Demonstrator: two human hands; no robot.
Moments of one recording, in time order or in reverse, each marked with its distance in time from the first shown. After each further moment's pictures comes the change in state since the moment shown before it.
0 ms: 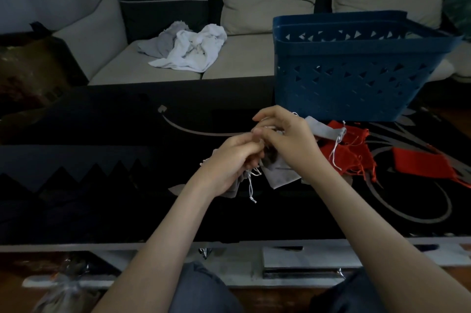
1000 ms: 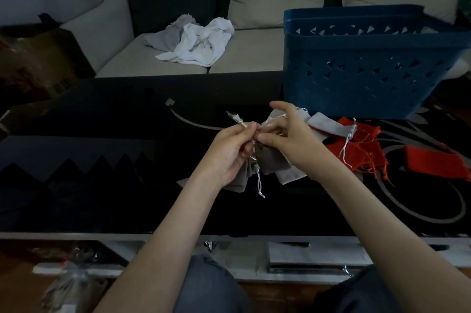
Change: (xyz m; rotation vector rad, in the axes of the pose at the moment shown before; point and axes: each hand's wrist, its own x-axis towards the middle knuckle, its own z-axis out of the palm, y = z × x) left_hand 0.007 -0.008 -0.019 -0.341 0.122 0.014; right_hand 0.000 0.003 0.011 0.105 -0.121 0.222
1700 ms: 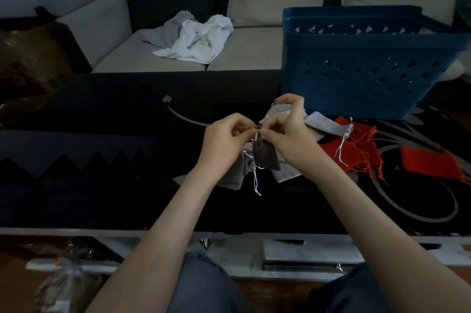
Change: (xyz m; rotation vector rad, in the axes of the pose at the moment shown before) left_hand 0.001 0.001 -0.007 0.859 0.155 0.419; right_hand -0.003 0.001 0.001 -0.004 0.055 -0.138
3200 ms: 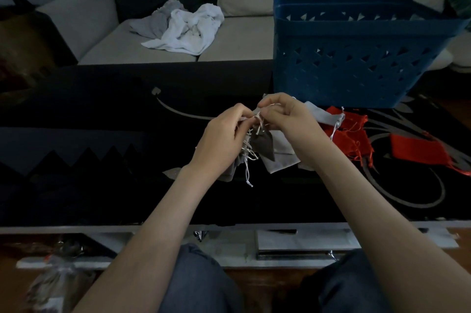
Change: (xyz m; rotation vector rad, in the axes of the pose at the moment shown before) left_hand -0.007 -0.005 0.008 0.201 -0.026 0.353; right_hand 0.005 -0.001 -0.015 0.156 0.004 0.206
